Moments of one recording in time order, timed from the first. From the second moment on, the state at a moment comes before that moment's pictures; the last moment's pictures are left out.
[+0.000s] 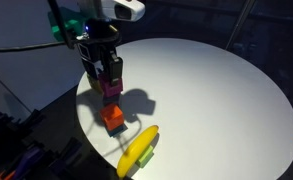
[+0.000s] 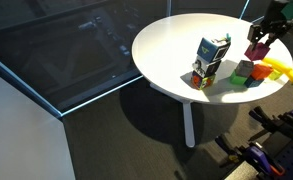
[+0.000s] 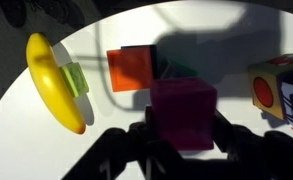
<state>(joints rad) -0.20 0.11 -0.23 -2.34 0.01 2.35 0.08</state>
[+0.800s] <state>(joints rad) -0.20 0.11 -0.25 -2.39 -0.04 2.39 0.13</state>
